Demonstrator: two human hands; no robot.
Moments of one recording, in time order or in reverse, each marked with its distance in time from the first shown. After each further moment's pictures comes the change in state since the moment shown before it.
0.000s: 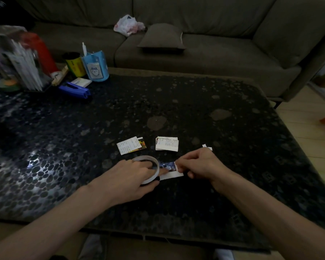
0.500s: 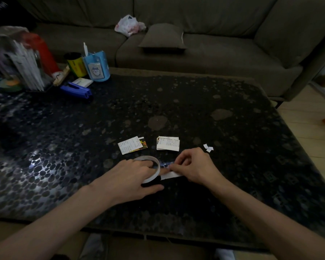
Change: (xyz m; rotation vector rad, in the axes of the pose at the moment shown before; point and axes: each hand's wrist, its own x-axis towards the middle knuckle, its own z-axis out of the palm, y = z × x) left_hand 0.002 0.000 0.000 -0.026 -0.068 -0.039; right_hand 0.008 0.009 0.015 -0.314 0.097 -0.271
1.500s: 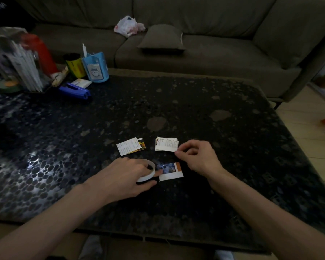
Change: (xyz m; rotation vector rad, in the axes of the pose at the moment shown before) left_hand -0.002 -0.008 -0.010 -0.040 0.033 -0.002; right_hand 0.003 -0.006 -0.014 0.227 0.159 0.046
